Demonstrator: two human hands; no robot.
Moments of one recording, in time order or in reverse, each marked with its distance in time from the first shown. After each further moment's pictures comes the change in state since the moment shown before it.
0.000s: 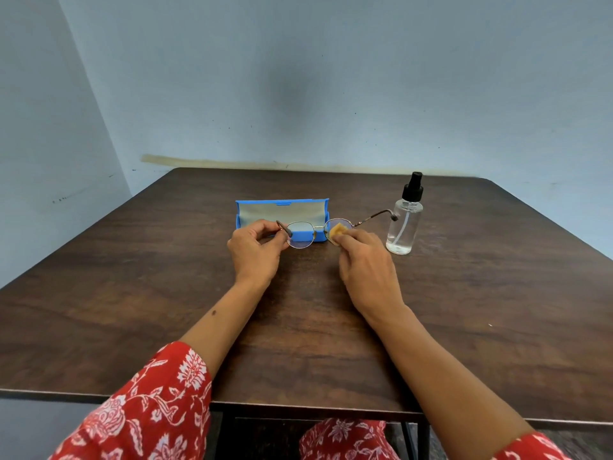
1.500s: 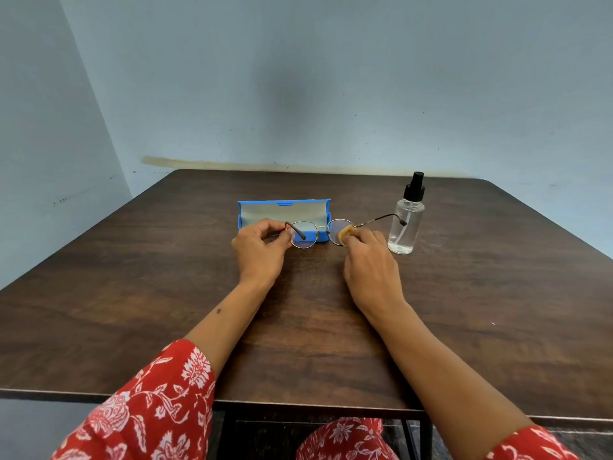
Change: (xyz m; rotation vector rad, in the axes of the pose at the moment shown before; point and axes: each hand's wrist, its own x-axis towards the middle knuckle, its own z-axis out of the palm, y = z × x) left_hand 0.002 -0.002 0.001 0.062 -0.014 0.042; right_hand 0.002 -0.004 -0.008 -0.190 -0.173 0.077
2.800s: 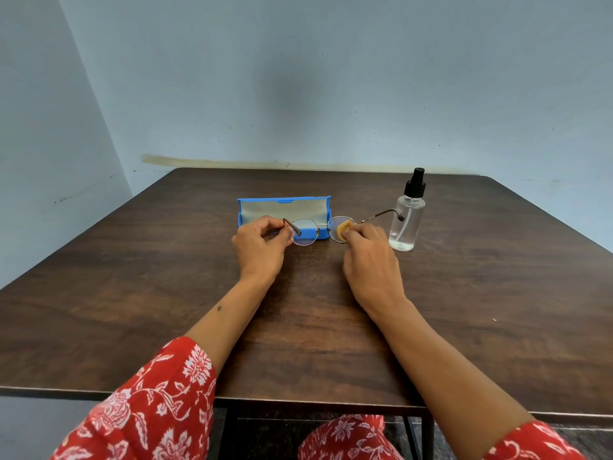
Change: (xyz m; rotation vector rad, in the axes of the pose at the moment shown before) left_hand 0.000 -0.001 0.001 -0.019 -0.001 0.001; right_hand 0.000 0.000 0.005 0.090 0.072 -0.007
